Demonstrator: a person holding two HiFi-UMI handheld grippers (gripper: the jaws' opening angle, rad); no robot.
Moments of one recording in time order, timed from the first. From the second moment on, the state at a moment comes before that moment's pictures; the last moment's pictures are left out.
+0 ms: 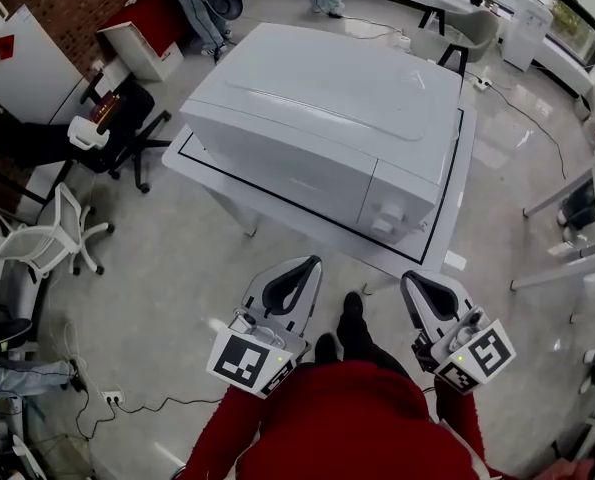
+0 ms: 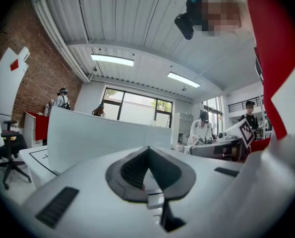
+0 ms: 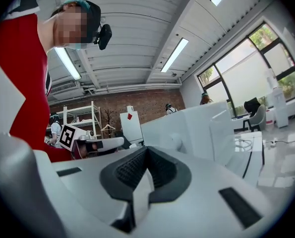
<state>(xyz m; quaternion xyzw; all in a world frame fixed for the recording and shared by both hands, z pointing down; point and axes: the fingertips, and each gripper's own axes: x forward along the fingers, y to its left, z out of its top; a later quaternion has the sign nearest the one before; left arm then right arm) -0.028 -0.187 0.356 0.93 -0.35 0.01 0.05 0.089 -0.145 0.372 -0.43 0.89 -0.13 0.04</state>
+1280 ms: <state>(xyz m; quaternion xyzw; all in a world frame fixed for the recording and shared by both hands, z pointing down) -0.050 -0.136 0.372 0.93 -0.36 0.01 0.05 0.085 -0.110 0.375 -0.49 0.87 -0.08 0.01</state>
